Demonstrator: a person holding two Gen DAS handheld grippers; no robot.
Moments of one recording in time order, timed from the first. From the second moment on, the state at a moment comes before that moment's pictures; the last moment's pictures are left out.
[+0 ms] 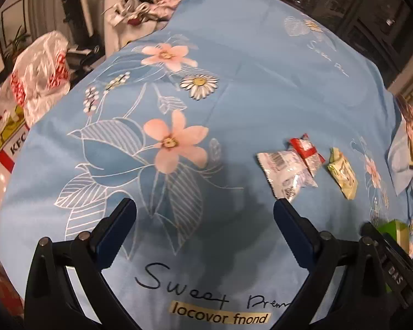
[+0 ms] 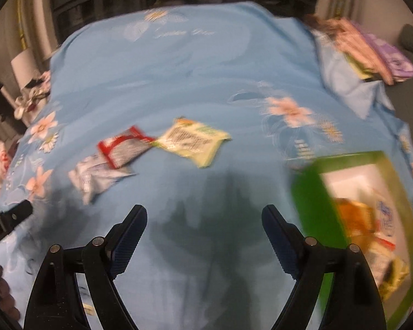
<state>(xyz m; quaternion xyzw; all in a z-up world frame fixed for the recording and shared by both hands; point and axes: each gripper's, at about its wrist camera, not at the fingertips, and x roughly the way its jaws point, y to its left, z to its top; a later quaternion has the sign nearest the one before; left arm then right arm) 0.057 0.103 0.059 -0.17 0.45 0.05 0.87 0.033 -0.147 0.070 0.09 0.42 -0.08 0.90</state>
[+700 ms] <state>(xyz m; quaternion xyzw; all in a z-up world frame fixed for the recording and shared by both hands) 0.063 0.113 0.055 -0.17 0.48 0.04 0.86 0.147 -0.085 0.033 0.18 0.50 0.00 0.84</state>
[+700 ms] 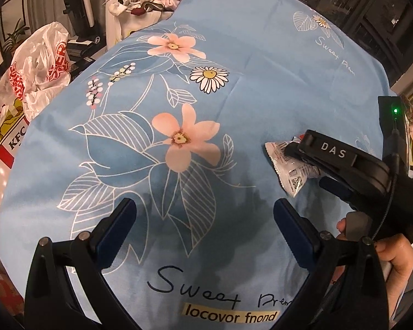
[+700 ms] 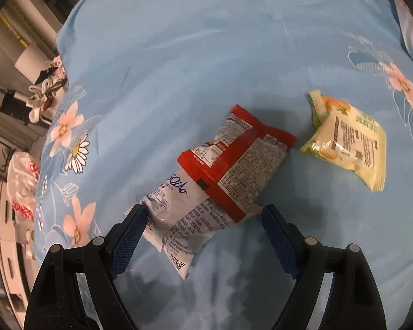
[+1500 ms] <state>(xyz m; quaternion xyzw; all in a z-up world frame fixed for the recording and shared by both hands) 0.057 0.078 0.058 -0.15 0.48 -0.01 0.86 0.035 -0.134 0.049 0.23 0.50 0.16 0.82</state>
